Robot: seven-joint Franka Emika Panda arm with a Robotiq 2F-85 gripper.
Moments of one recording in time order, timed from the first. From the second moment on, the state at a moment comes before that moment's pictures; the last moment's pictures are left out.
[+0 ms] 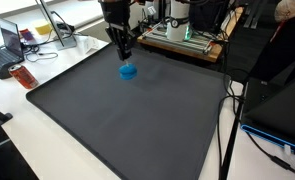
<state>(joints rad) 0.07 0.20 0.02 -2.01 -0.02 2.24 0.25</state>
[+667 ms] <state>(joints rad) 0.09 0.18 0.02 -2.03 -0.13 2.22 0.26</state>
